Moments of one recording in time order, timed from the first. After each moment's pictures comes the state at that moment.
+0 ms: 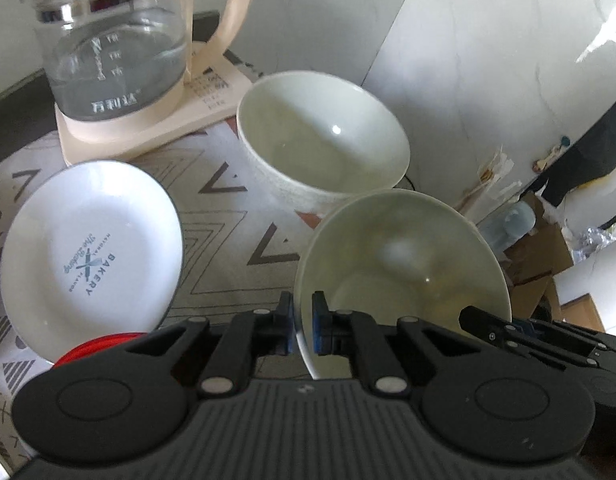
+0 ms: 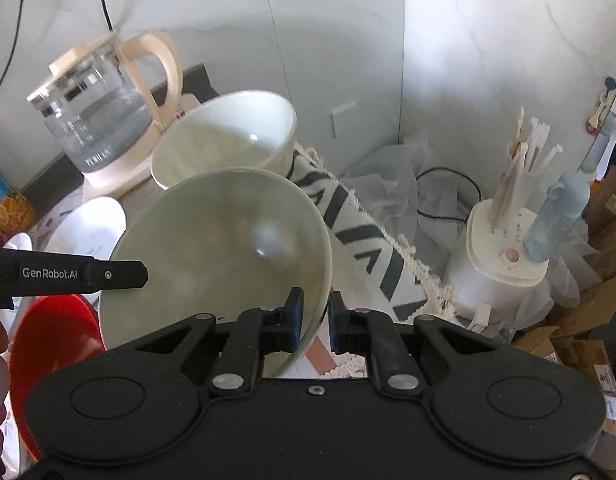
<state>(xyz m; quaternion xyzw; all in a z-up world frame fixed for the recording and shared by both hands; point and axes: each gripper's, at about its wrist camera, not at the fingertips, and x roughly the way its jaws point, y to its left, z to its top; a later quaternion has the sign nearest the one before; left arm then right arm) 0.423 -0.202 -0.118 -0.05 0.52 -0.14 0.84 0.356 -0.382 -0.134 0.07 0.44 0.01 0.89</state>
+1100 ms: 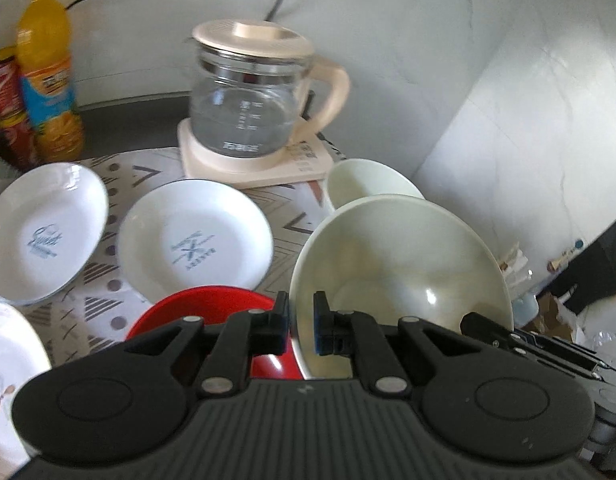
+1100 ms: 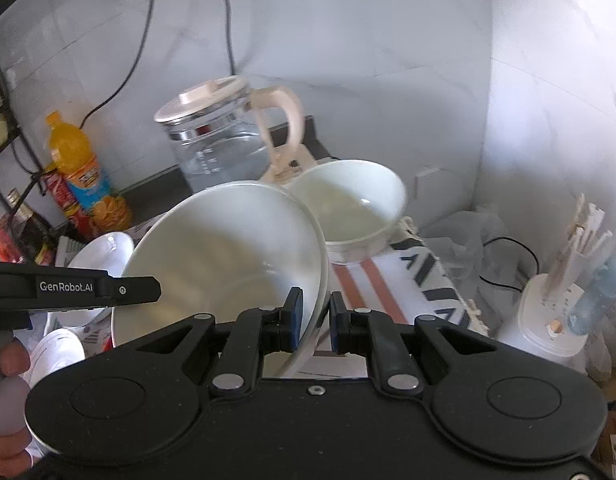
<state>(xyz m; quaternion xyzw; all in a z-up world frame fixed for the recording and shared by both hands) 0.339 -0.149 -0.049 -0.14 0.44 -0.02 0.89 0.323 -0.338 -0.078 0.04 0.38 0.14 0.91</state>
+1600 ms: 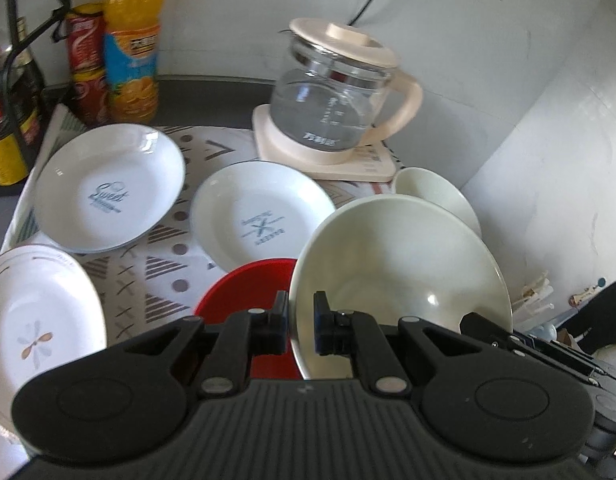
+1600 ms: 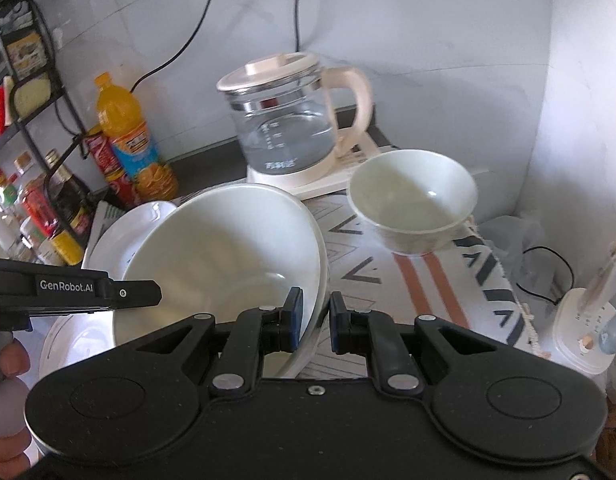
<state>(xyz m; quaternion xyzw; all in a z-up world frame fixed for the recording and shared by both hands) 0.309 -0.106 -0.056 -0.19 0.44 0.05 0.88 0.318 -0.297 -0.082 0.01 0.39 0.20 0.90</state>
